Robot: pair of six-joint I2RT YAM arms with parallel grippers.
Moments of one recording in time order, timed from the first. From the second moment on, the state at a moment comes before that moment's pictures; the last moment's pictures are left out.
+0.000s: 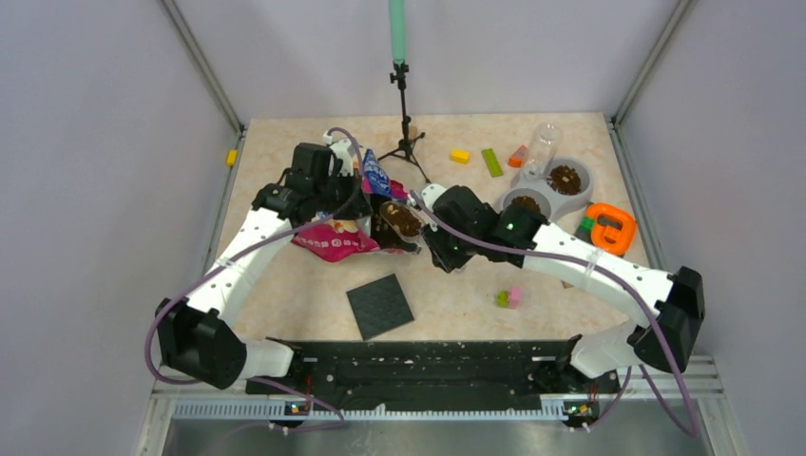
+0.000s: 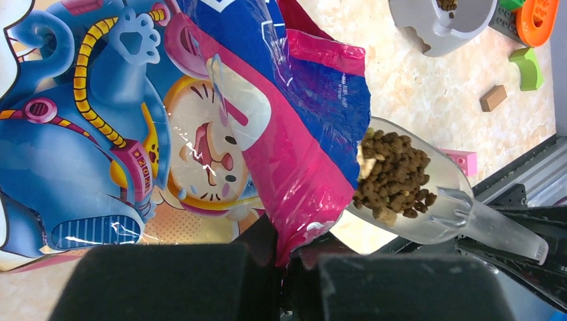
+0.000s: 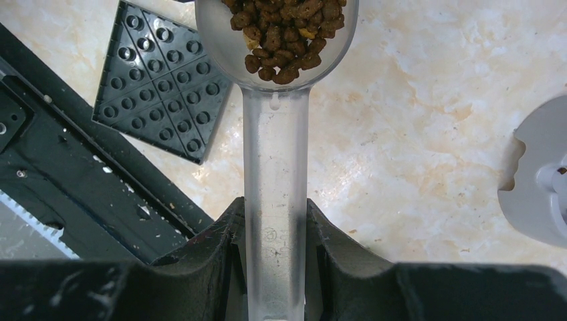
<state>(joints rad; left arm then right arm) -0.35 1.33 1.22 -0.63 0.32 -0.32 0.96 1.40 1.30 -0.80 0.08 0.16</state>
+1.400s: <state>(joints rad) -0.36 1.36 1.24 -0.62 0.29 -0.39 0.50 1.21 1.22 -1.04 0.18 0.26</state>
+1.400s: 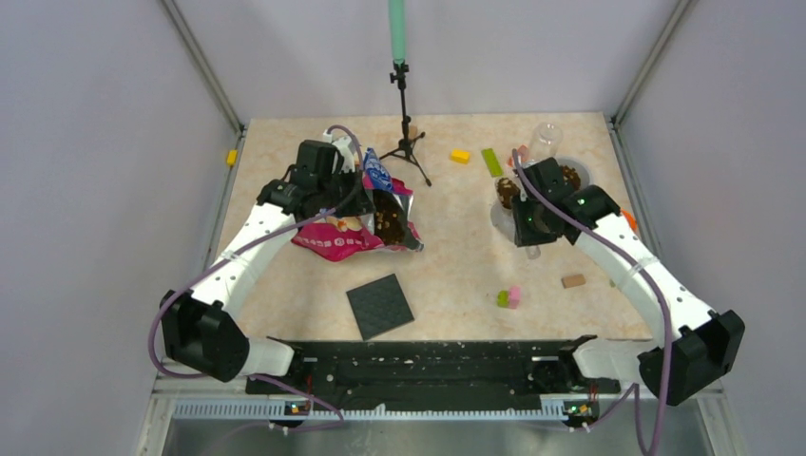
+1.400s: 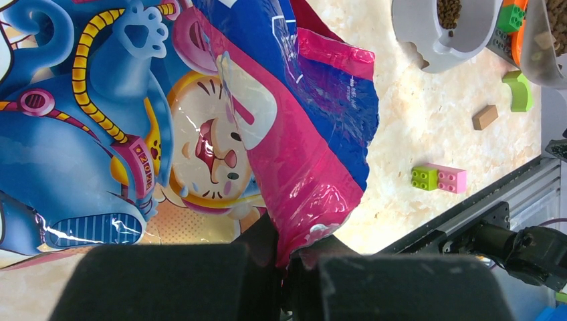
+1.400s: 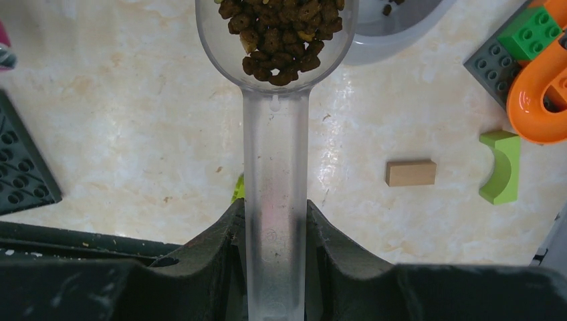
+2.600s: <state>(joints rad) -0.36 1.33 1.23 -0.62 0.23 -0.38 0.11 1.60 1.33 -1.11 -0.23 0.39</state>
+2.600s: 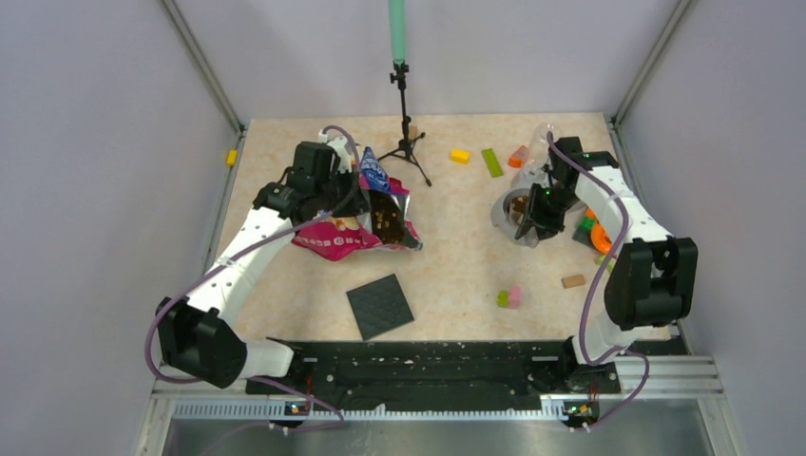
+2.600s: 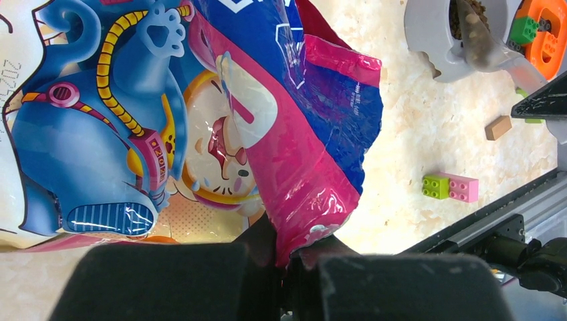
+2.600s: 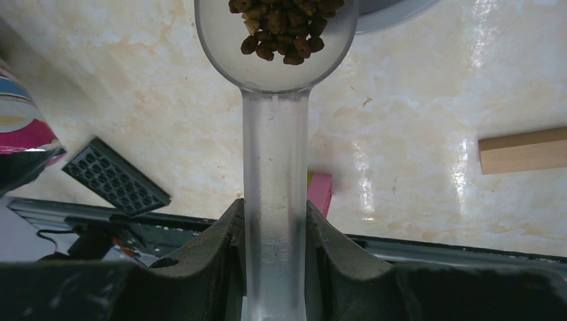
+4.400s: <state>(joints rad) -0.35 1.26 1.17 -0.60 0.19 -0.39 -0.09 1.57 1.26 -1.18 -0.66 0.70</state>
